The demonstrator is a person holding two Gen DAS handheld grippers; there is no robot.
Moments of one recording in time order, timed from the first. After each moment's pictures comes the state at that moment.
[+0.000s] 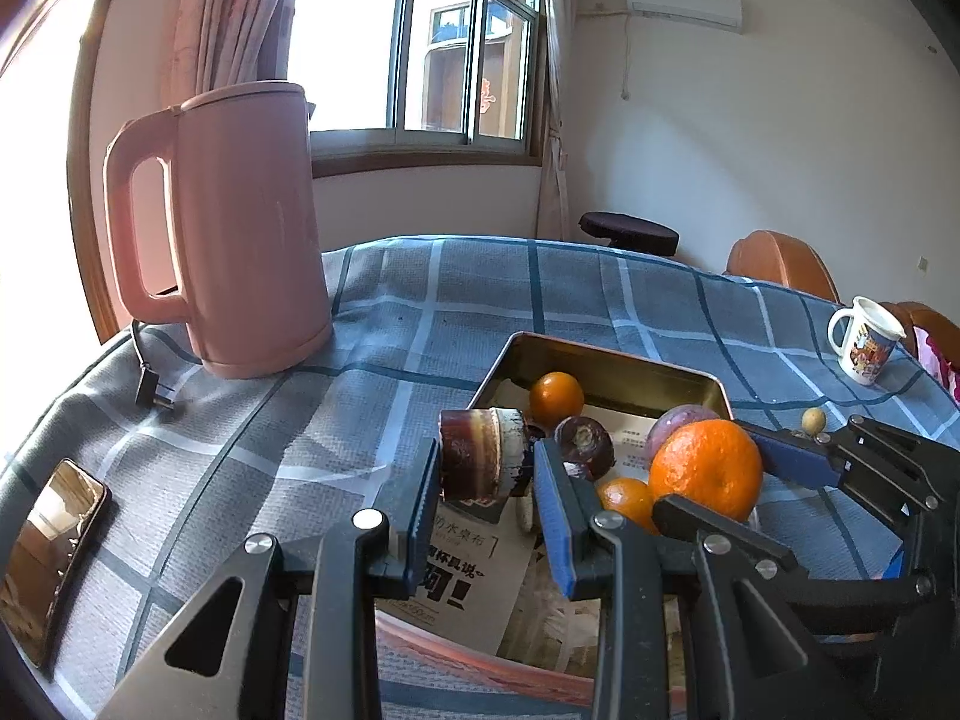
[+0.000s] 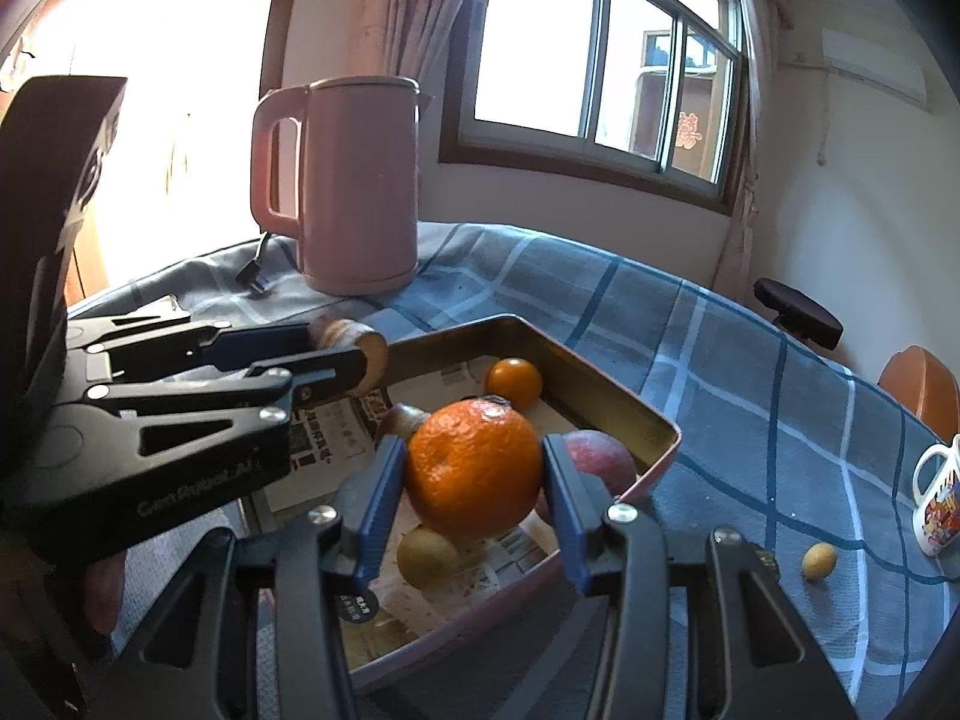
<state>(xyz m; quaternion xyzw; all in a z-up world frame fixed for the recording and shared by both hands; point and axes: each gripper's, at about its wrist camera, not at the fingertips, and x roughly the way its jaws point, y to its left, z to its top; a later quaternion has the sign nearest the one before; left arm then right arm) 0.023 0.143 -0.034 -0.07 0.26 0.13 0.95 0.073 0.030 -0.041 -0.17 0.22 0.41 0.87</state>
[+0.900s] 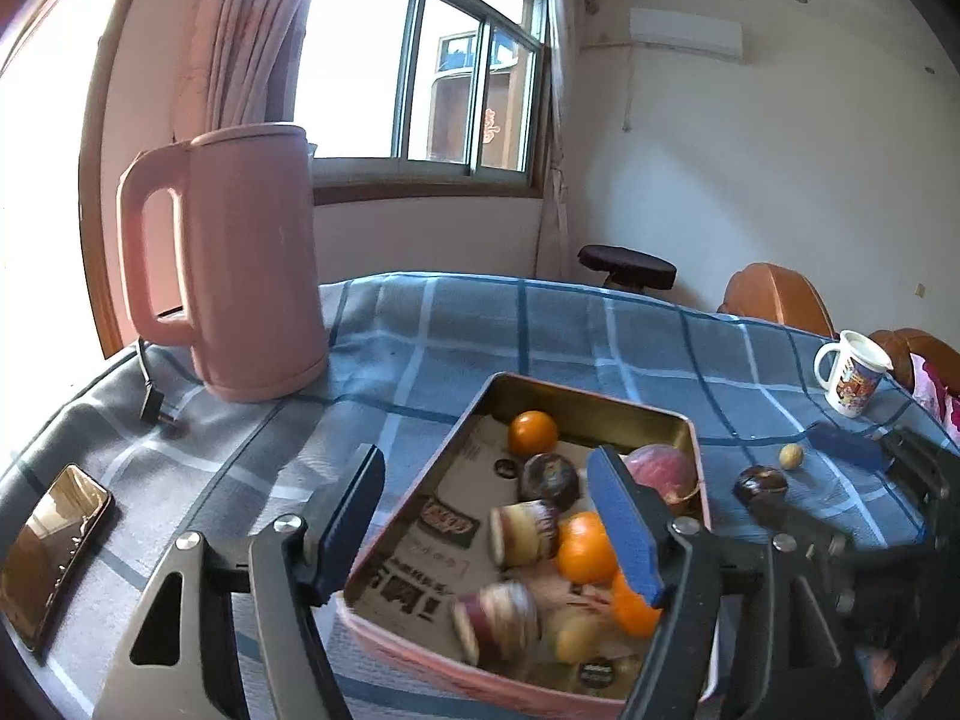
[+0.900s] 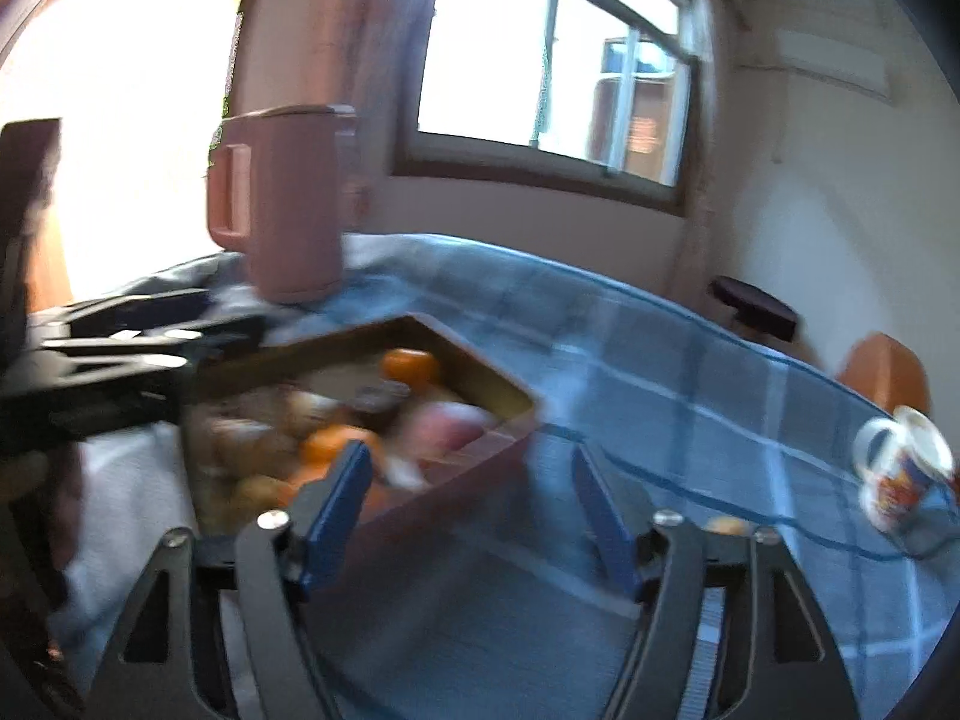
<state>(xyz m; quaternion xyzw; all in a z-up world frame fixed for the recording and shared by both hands) 0.015 0.125 -0.018 -0.07 0.22 0.13 0.96 0.091 -0.041 -0.029 -0.16 0.21 0.35 0.90</state>
